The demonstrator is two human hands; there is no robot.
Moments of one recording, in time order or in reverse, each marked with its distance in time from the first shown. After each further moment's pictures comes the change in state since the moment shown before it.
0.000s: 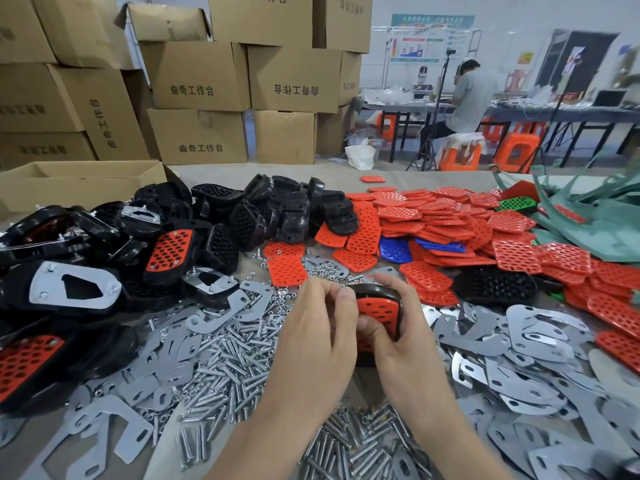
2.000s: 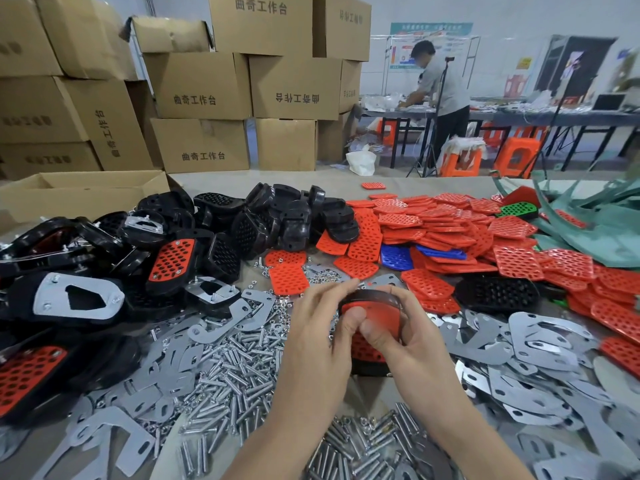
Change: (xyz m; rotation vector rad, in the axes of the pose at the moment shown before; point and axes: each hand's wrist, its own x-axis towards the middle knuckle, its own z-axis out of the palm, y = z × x) left_hand 0.005 -0.010 0.008 -0.020 0.020 0.102; right_hand 0.008 -0.005 -0.010 0.216 -0.114 0.044
